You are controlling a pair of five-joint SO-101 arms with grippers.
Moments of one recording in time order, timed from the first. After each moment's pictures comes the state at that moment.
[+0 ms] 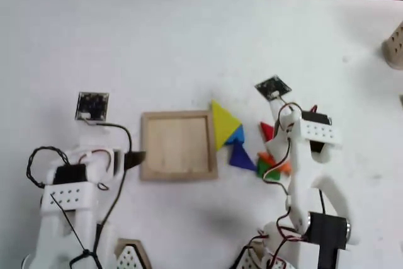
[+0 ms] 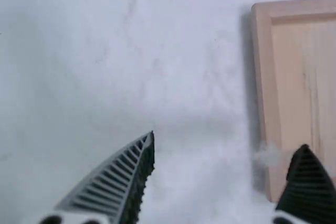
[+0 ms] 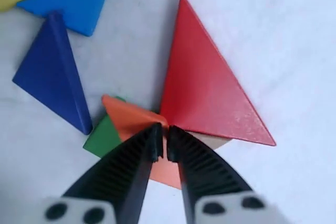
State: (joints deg) left arm -12.2 -52.4 76.0 48.8 -8.4; right arm 6.8 -10.9 47.0 59.2 42.4
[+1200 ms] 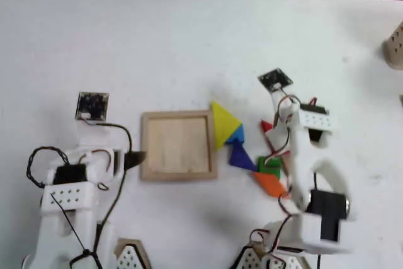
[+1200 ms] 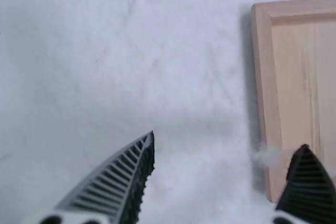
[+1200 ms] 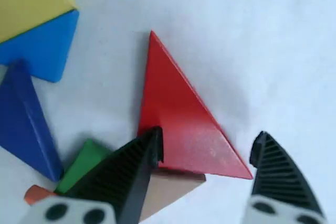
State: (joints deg) left arm -12.2 -52.4 76.0 48.8 -8.4; right arm 6.9 0.5 36.0 52.3 40.8
